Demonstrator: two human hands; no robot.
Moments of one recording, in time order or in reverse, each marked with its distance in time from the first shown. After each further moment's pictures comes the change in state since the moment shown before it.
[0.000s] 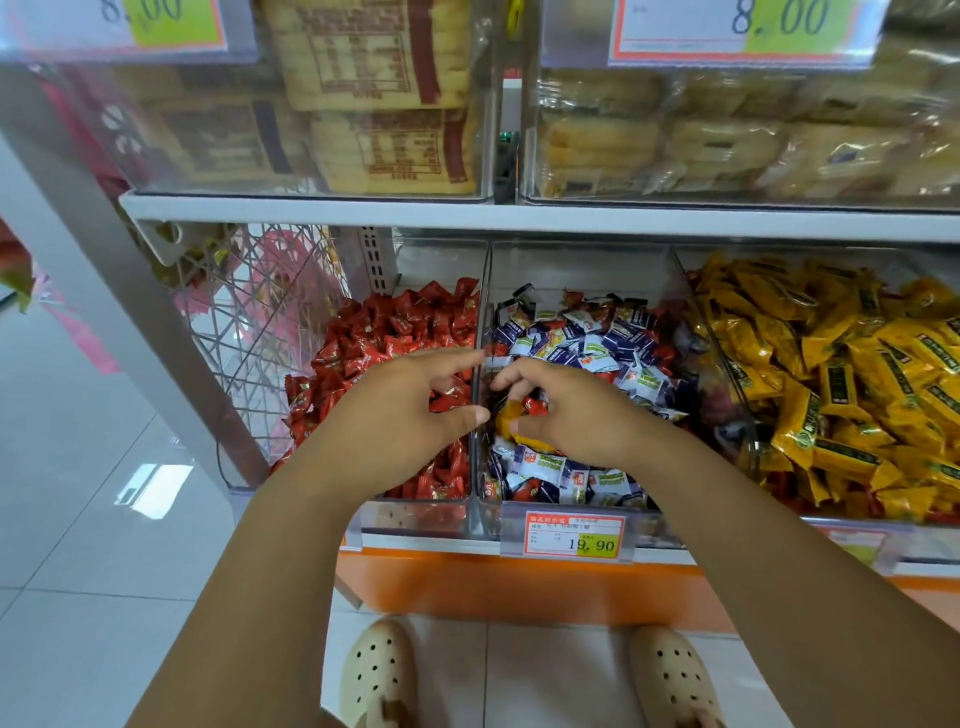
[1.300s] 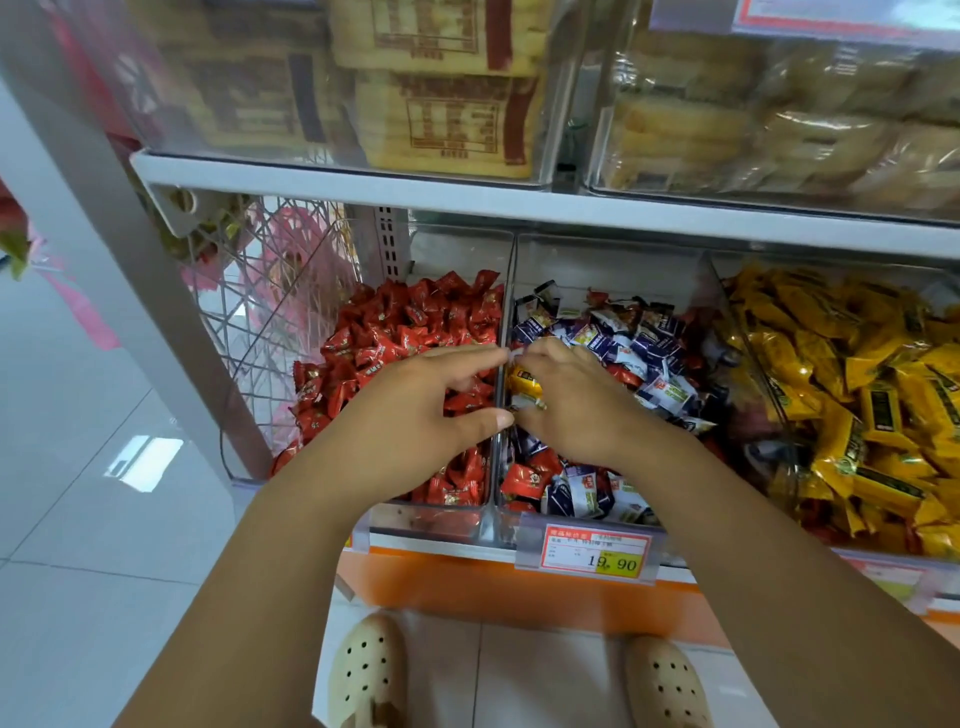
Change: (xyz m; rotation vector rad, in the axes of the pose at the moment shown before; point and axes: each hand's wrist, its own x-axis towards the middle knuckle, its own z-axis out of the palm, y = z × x) left_hand 0.001 -0.013 0.001 -0.105 0.001 0.020; right_hand 0.028 -0.003 0.012 -0.384 0.073 0.017
